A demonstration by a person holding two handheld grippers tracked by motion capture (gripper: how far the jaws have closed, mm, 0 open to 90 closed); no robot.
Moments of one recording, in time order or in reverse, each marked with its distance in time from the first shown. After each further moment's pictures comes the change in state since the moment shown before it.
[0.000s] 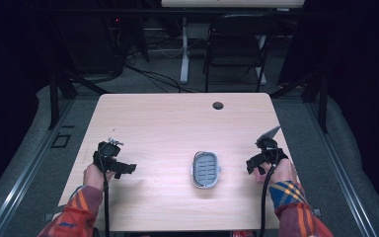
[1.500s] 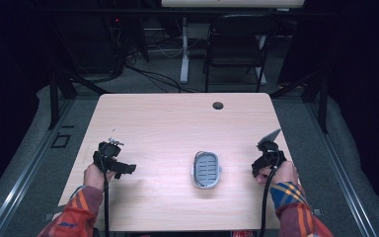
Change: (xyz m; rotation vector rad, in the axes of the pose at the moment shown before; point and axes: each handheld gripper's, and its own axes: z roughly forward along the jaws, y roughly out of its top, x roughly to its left) left arm -0.001 0.001 0.001 0.008 0.011 0.007; right arm -0.009 -0.001 0.014 0.030 -0.007 0.010
